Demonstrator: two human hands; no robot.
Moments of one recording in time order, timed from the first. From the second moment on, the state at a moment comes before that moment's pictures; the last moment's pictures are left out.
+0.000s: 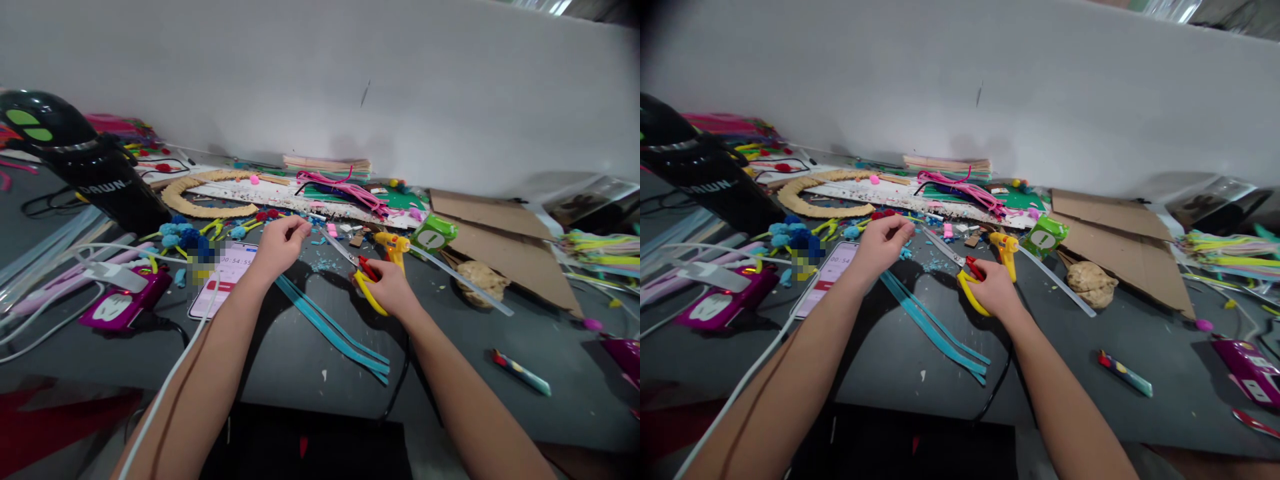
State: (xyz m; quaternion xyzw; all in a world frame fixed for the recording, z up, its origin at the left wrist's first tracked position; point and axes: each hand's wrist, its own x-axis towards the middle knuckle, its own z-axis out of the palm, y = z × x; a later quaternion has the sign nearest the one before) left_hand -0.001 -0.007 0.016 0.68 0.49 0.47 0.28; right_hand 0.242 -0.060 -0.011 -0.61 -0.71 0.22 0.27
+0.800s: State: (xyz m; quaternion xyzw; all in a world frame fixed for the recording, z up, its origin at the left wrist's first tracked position) left_hand -0.001 -0.008 0.018 0.68 0.49 0.47 0.27; right_hand 0.244 -0.059 -0.017 -0.60 -0.72 0.23 0.27
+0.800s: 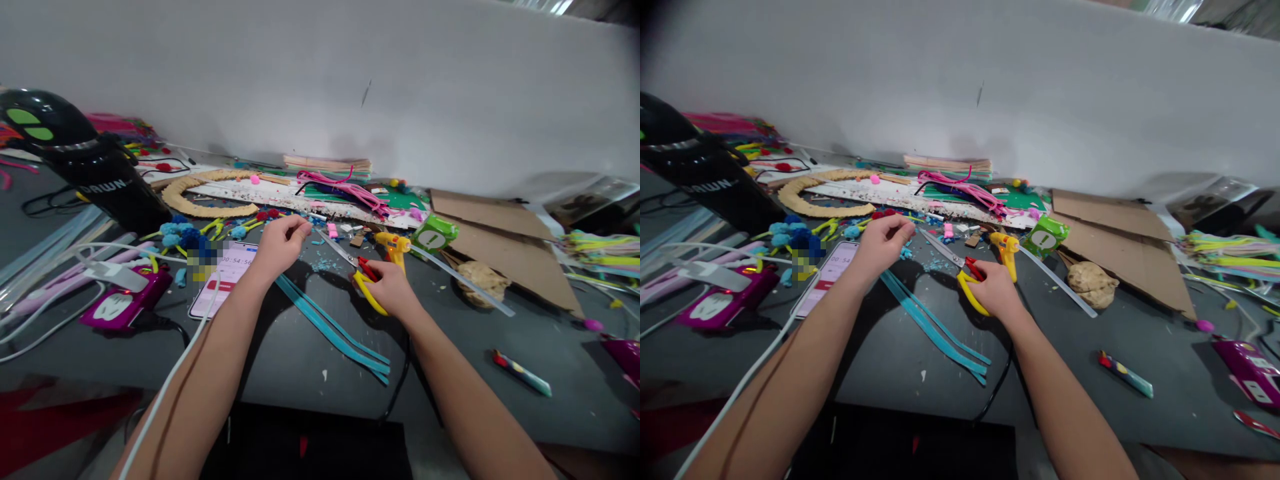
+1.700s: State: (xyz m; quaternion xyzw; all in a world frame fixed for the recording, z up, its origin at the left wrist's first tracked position) left_hand 0.002 -0.008 0.015 0.65 0.48 0.49 0.33; right_hand 0.240 -0.061 -0.012 -0.60 -0.71 0.24 0.27
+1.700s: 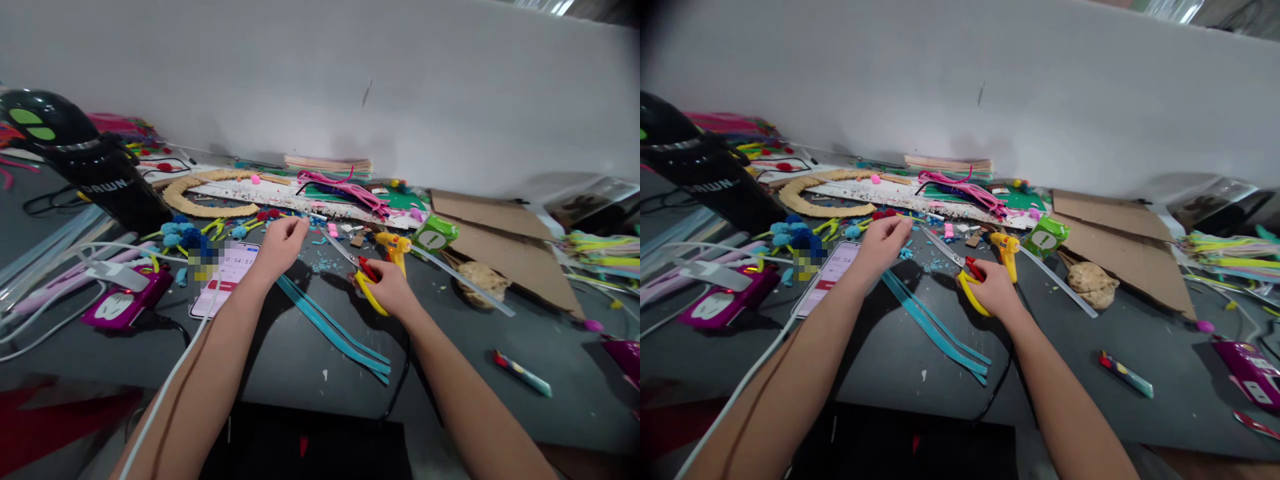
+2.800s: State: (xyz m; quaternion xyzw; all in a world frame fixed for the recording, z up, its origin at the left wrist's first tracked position) left_hand 0.003 -0.011 0.018 0.66 0.49 0.48 0.32; right_hand 0.239 -0.060 -0.013 -0.60 -0.71 0.23 0.27
